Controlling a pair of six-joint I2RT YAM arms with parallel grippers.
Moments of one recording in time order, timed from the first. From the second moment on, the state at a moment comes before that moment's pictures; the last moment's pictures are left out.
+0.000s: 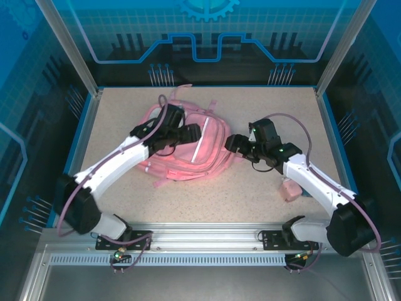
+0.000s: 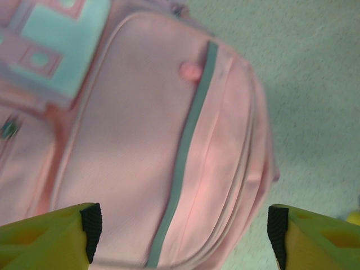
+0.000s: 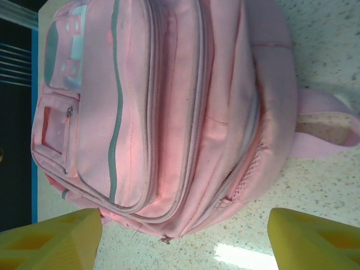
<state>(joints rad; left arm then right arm) -0.54 1.41 1.21 -0.60 -0.04 -0.67 0.45 1.27 0.93 -0.44 -0.23 0.79</state>
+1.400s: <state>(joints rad) -0.67 1.16 0.49 -0.34 -0.08 -0.98 0.59 1.76 1.24 -0.37 -0.48 0.87</state>
